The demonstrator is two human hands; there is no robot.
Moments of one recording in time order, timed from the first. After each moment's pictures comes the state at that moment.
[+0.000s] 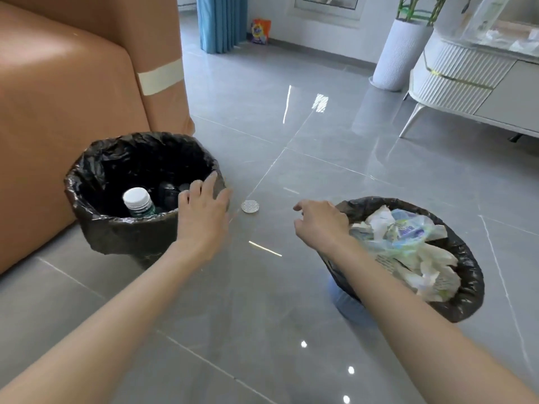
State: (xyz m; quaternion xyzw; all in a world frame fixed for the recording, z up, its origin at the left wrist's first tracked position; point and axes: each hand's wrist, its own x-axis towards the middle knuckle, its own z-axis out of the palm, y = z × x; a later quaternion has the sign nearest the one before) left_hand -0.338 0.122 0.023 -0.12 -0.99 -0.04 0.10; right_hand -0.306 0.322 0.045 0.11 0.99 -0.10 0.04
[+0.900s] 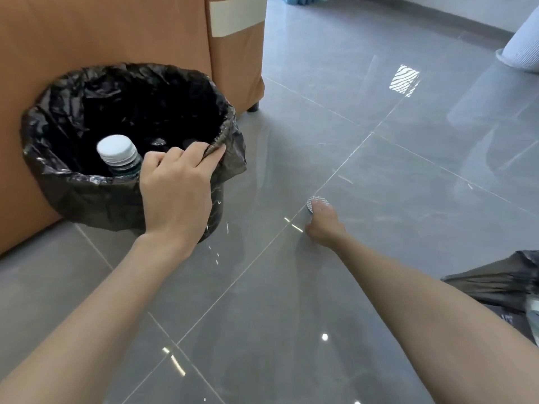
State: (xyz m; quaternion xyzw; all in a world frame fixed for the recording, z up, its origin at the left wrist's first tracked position) left_hand -0.427 0.010 -0.043 -0.01 -0.93 0.06 0.36; right_hand -0.504 0.259 -0.163 0.03 0.97 -0.16 0.18
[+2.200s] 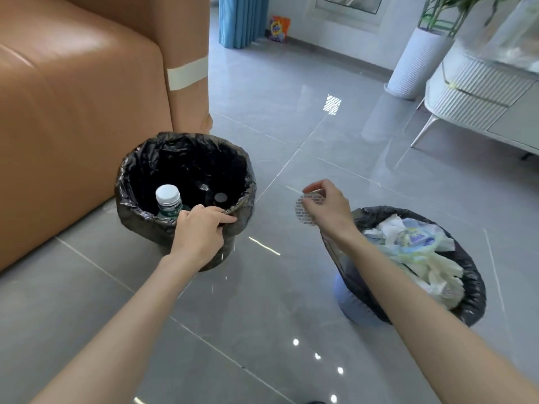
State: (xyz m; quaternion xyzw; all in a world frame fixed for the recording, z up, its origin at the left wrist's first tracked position) left_hand -0.320 0.069 0.017 -0.10 -0.97 -0.20 0.05; right_hand -0.321 0.298 0.058 0.09 0.89 -0.44 -0.09
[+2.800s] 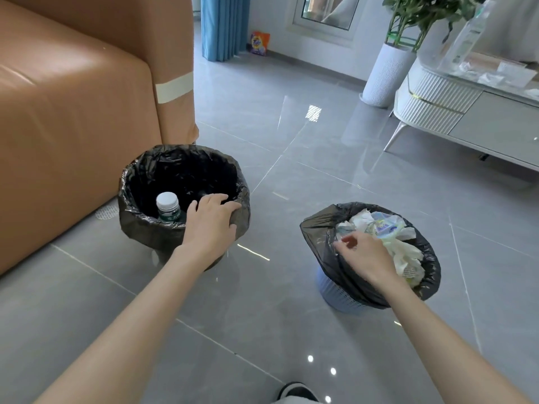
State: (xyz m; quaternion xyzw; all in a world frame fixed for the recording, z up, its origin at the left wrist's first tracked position) left_hand -0.286 0.098 0.063 -0.14 -0.97 -0.17 0.05; right_hand -0.223 0.396 0.034 0.20 0.96 -0.18 -0.03
